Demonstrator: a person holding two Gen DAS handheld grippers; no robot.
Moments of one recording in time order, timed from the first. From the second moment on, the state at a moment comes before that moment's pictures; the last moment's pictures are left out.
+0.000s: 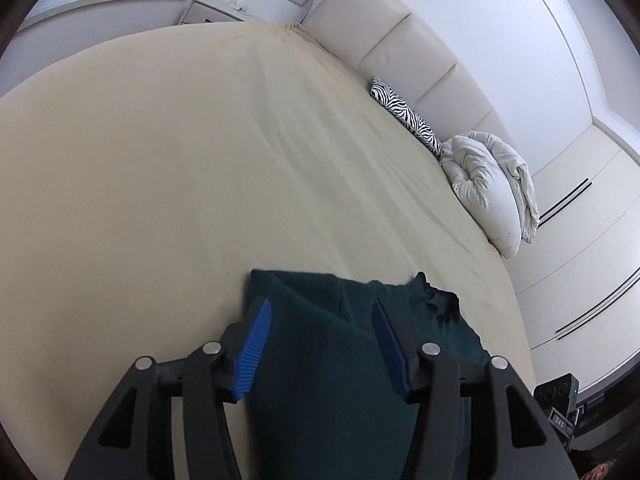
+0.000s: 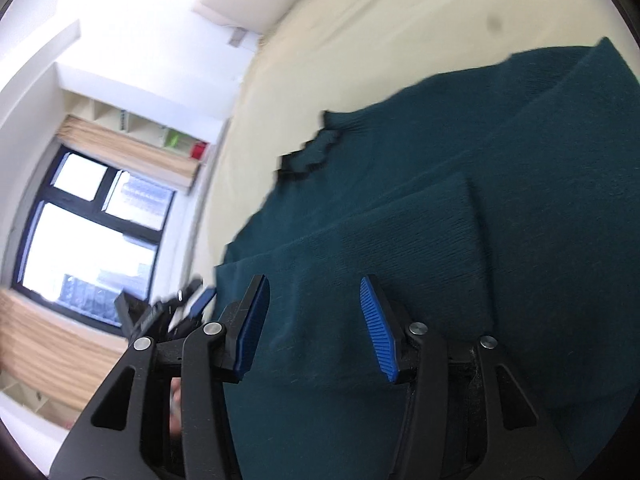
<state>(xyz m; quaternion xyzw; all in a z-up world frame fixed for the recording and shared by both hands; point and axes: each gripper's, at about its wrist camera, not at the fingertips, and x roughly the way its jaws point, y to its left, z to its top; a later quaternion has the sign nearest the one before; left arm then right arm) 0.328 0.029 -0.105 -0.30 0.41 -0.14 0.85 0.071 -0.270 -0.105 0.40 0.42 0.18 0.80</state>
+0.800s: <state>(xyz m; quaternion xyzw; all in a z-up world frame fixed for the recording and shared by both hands) 0.169 0.029 -0.081 -0.22 0.42 -0.17 0.86 -0.036 -0.299 -0.088 0.39 0.41 0.11 0.82</state>
